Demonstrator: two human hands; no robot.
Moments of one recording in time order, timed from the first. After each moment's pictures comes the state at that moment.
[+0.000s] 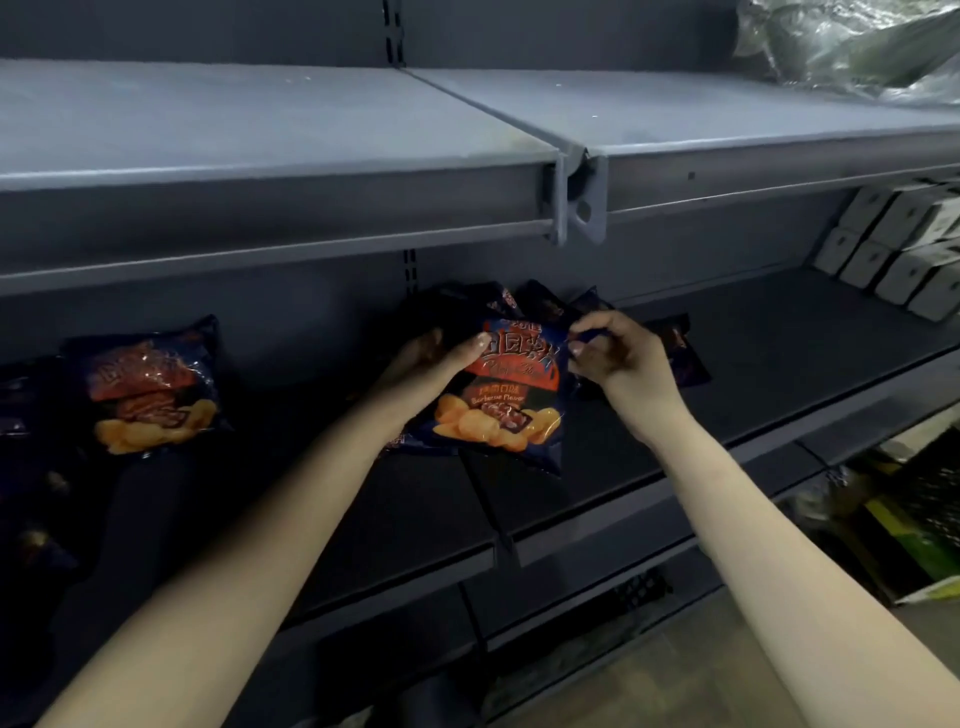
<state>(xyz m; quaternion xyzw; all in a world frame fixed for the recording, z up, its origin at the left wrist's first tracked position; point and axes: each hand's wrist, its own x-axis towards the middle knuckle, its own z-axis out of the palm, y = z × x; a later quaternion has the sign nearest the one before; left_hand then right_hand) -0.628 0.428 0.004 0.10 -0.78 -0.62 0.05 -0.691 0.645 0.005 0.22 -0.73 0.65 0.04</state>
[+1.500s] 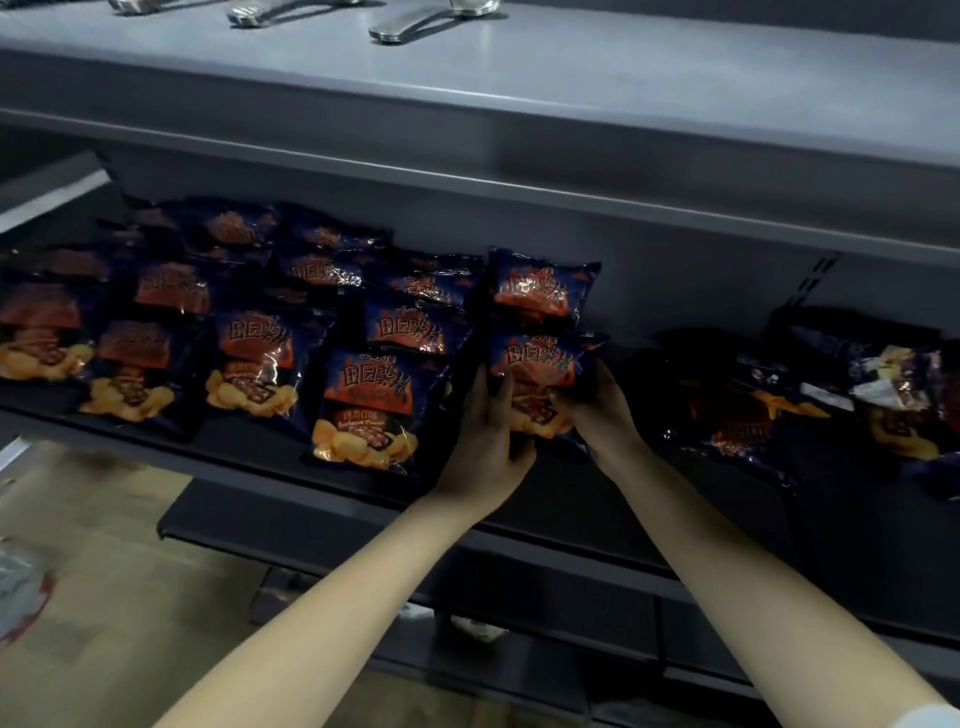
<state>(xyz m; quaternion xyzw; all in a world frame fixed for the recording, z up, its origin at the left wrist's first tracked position) -0.427 0.276 -0.098 0.26 -0.89 -0.28 0.24 -0.569 0.338 -0.081 0.27 -0.69 0.61 -0.26</state>
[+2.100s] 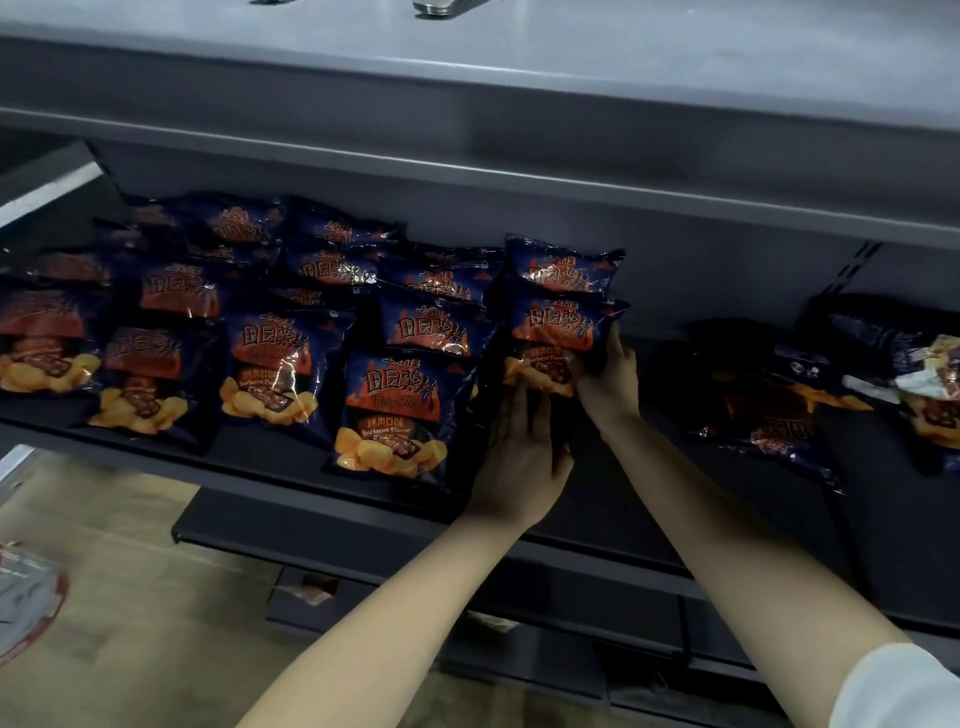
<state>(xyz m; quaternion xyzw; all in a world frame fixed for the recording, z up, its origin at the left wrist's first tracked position) -0.438 0.275 -0.120 0.27 -0.92 -0.19 0.18 -0.580 0.294 -0.085 0.26 -0.81 0.51 -0.13</state>
